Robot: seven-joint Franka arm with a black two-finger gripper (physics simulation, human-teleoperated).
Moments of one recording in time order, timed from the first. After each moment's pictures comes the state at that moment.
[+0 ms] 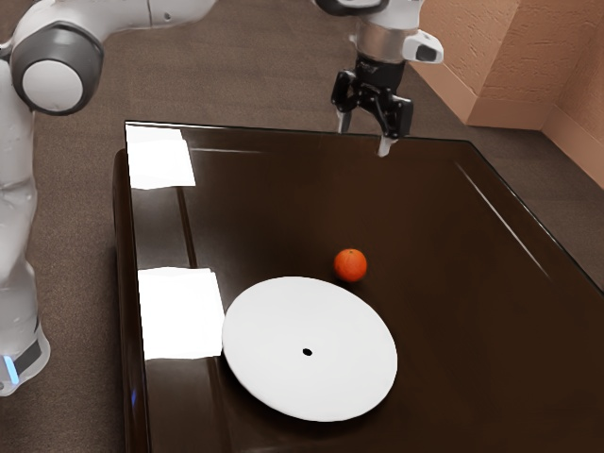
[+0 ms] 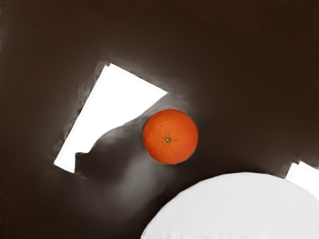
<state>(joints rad) -0.12 0.09 0.07 -1.29 -0.08 1.44 -0.57</state>
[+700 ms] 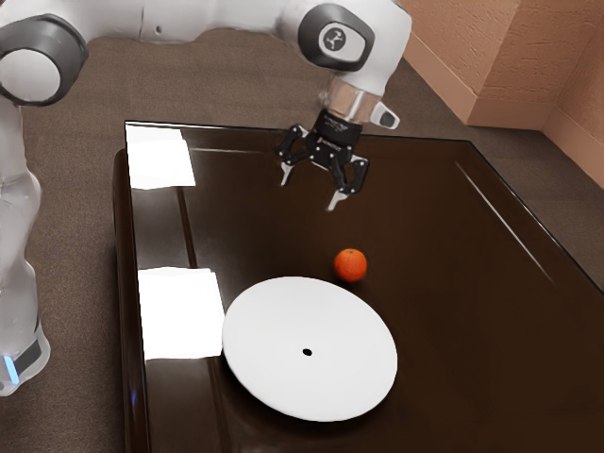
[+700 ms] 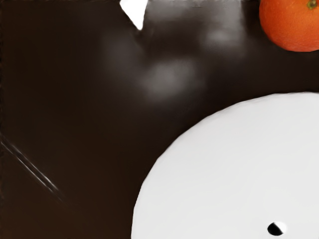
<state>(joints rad) -0.18 -0.02 0.14 -1.63 -0.20 1.37 -0.92</state>
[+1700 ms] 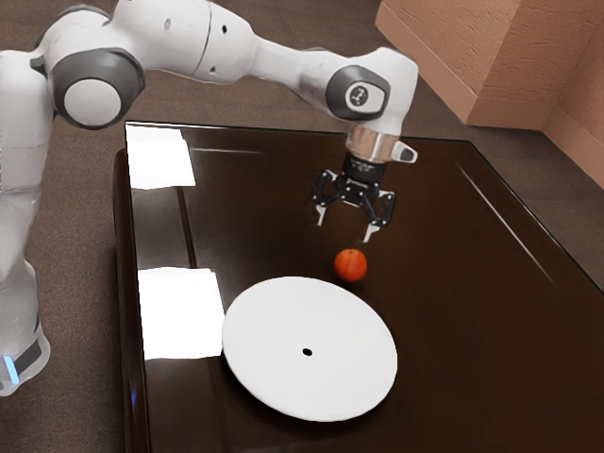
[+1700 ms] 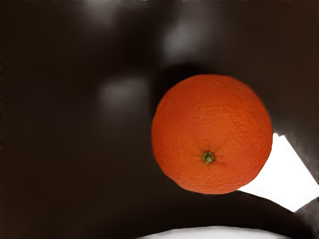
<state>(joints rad) -0.15 0.20 0.19 -1.61 -0.32 1.64 -0.80</state>
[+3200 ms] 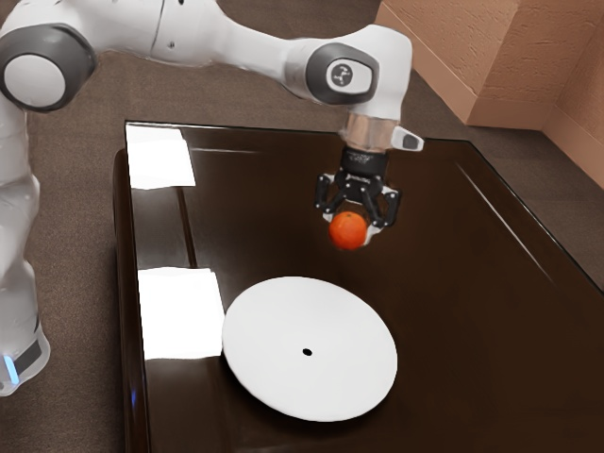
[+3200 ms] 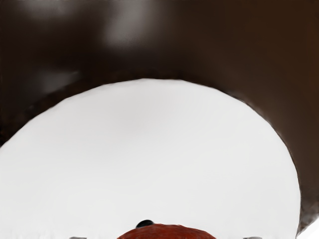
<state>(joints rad) -0.19 0.02 0.10 -1.72 -0.39 1.69 -0.81</state>
